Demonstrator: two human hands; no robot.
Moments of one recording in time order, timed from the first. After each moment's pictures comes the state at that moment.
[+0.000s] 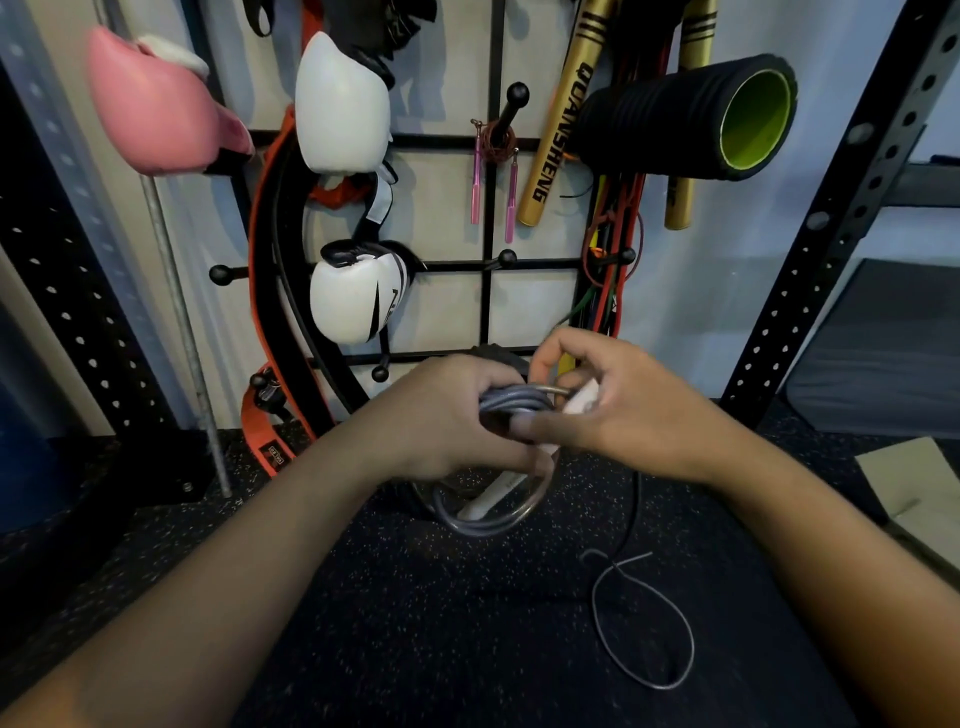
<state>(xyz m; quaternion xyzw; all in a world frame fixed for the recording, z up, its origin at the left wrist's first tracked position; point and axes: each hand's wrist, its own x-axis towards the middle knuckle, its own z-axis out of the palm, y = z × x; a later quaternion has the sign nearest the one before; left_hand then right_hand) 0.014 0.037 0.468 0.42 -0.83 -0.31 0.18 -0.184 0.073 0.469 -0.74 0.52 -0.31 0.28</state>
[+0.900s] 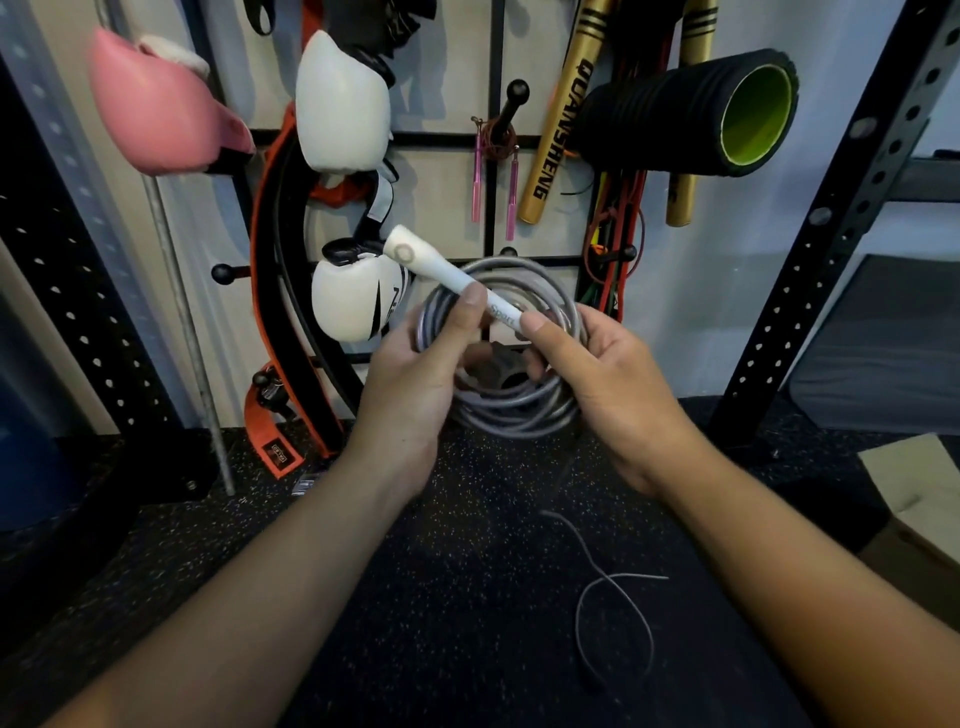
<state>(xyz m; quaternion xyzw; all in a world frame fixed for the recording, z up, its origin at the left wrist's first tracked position) -0.003 0.037 0.450 0.38 -0.49 -0.53 0.58 -0.160 0.059 0.452 -0.59 0.46 -0.55 0.38</state>
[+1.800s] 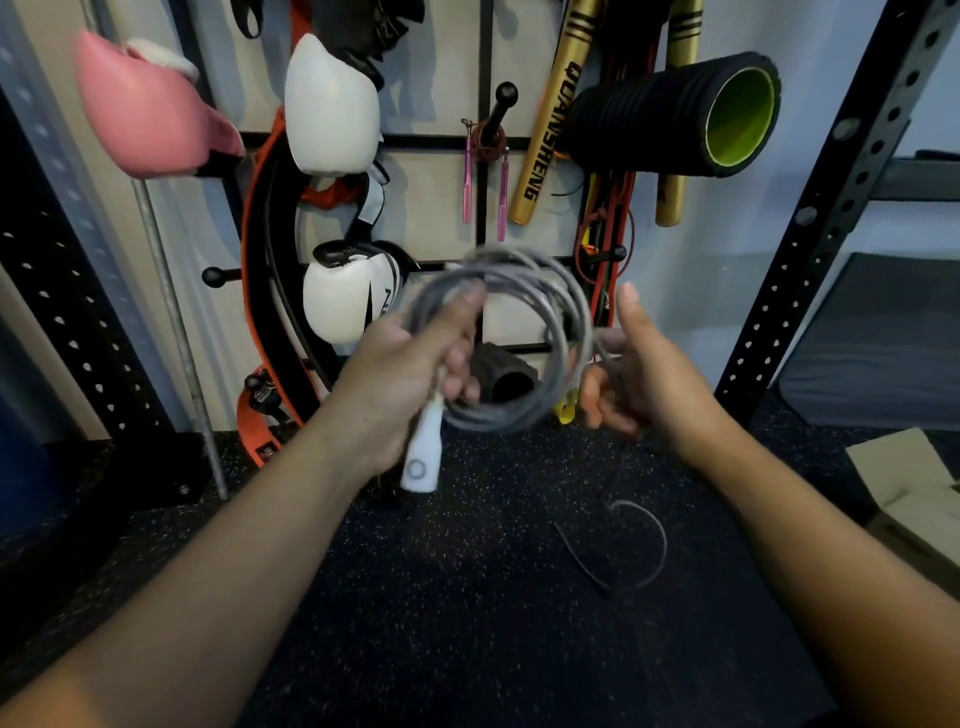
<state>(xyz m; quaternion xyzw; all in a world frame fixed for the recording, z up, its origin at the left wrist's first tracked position) 0.010 0.034 0.467 0.32 -0.54 -0.60 0.49 -0.212 0.057 0.449 -0.62 0.52 -0.45 0.37</state>
